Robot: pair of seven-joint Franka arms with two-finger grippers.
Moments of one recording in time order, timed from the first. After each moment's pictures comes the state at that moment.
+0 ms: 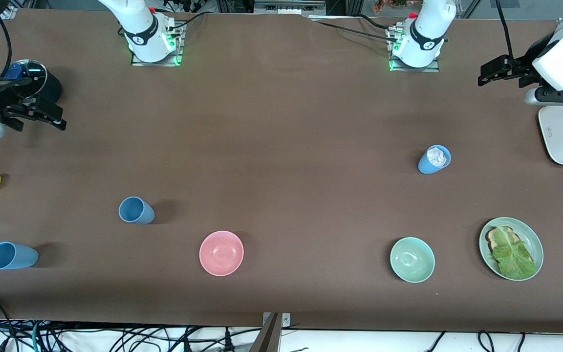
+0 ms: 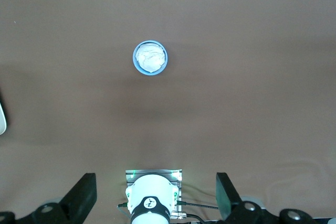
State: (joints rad) left arm -0.01 -0.07 -0.04 -1.64 -0.06 1.30 -0.05; right arm 0.10 0.05 -0.06 -1.56 0.02 1.61 0.00
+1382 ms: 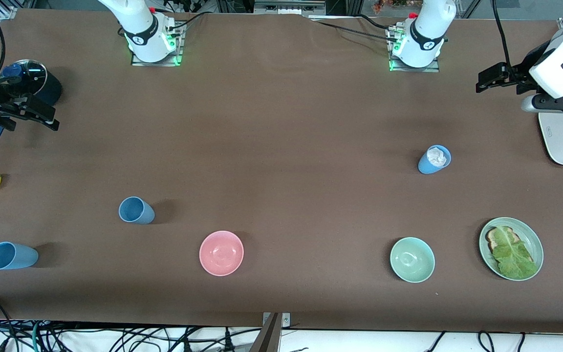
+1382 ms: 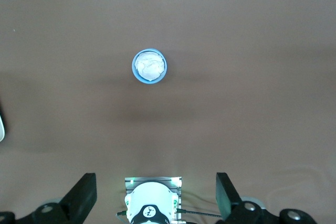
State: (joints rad) left arm -0.01 -0.05 -0.04 -1.64 -0.06 1.34 -0.05; right arm 0.09 0.05 -0.08 -1.54 0.02 1.61 0.00
